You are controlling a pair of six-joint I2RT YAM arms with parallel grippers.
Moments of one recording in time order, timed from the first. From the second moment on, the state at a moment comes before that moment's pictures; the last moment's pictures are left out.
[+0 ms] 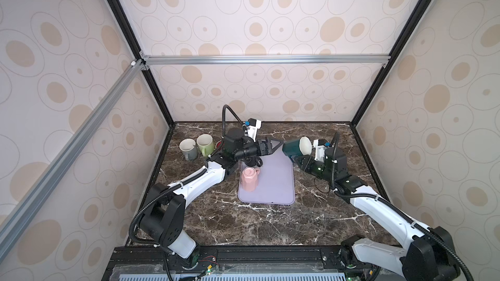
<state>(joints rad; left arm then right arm) -0.55 1.55 1.11 0.28 0.57 -0.79 0.37 1.14 0.77 -0.07 -0.23 0.74</state>
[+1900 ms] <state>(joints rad) -0.60 0.98 0.44 0.29 0.07 -0.64 0.05 1.84 1.48 -0.80 0.15 0.32</state>
